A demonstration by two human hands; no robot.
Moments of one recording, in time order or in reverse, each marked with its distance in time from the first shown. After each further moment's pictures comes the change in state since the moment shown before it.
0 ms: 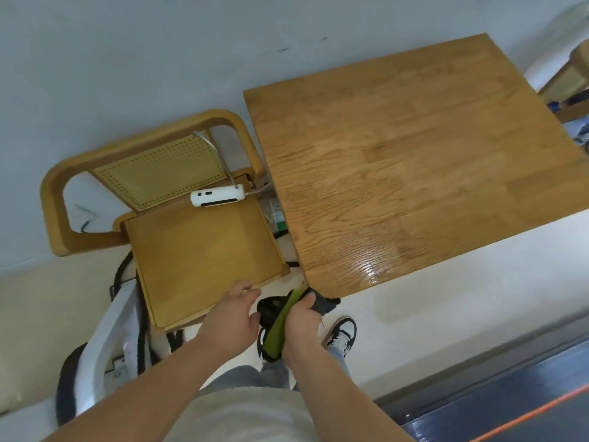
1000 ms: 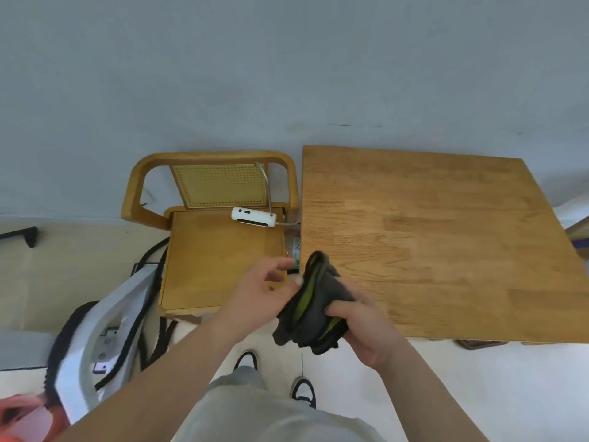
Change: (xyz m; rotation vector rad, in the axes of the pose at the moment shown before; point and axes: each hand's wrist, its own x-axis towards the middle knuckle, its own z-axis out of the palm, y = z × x) left_hand -0.052 0.144 -0.079 -0.872 0.363 -0.168; right_hand -0.110 -0.158 -0.141 -0.487 -0.954 -0.515
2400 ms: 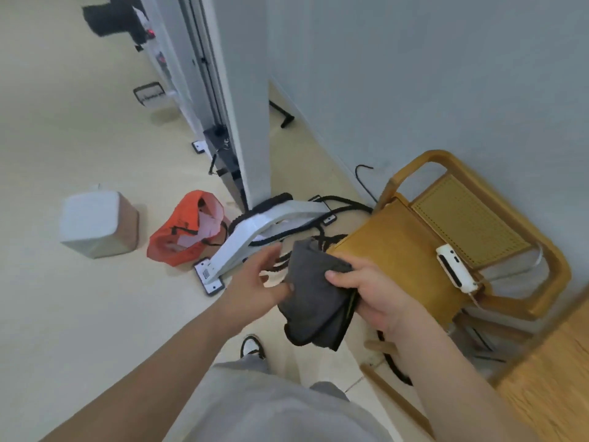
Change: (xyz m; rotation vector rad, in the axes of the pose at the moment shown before) left_hand -0.271 -0.226 -0.181 -0.534 0.829 -0.228; right_hand 0.048 0.101 0.361 -0.681 -0.736 0.387
